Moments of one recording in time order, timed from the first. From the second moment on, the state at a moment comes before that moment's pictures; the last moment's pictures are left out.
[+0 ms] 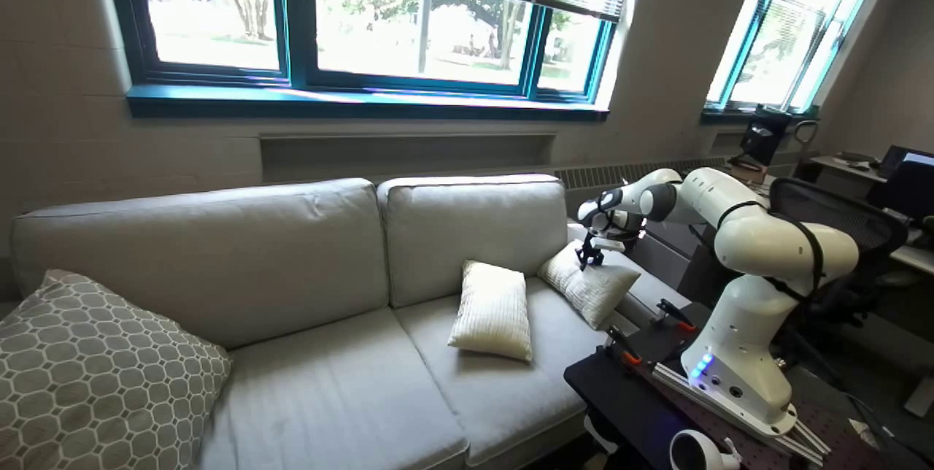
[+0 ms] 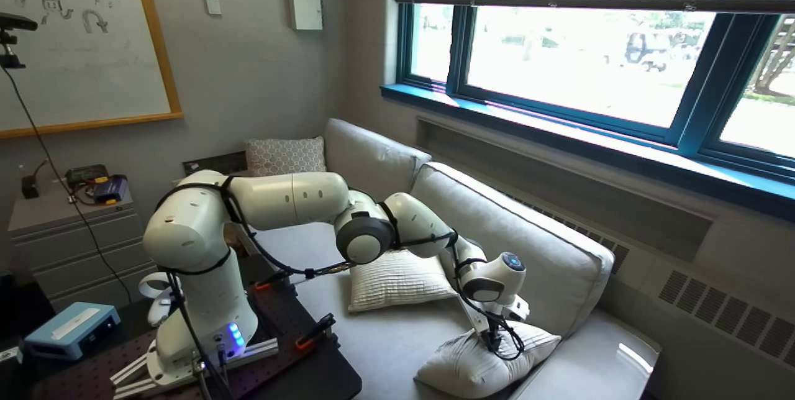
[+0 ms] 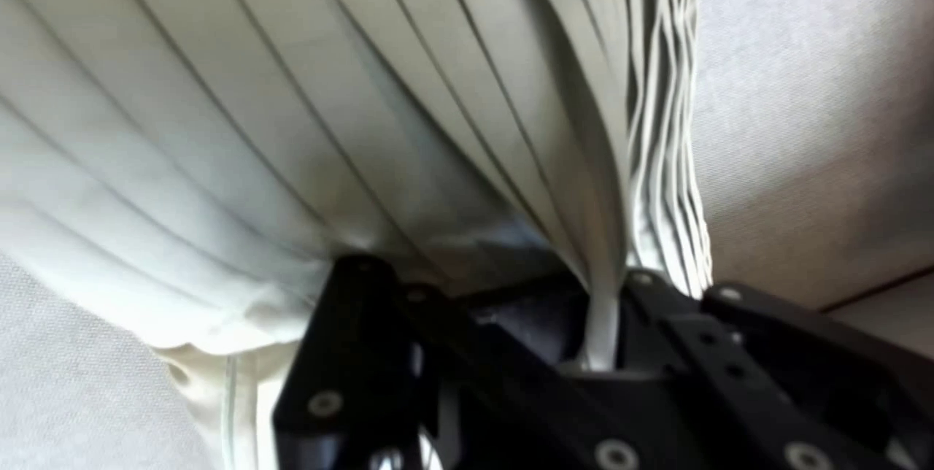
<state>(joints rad) -0.49 1.48 -0.05 -0.87 0.19 2.31 -0.19</state>
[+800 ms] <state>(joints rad) -0.61 1.47 0.00 -0.86 0.23 2.34 -0.19</state>
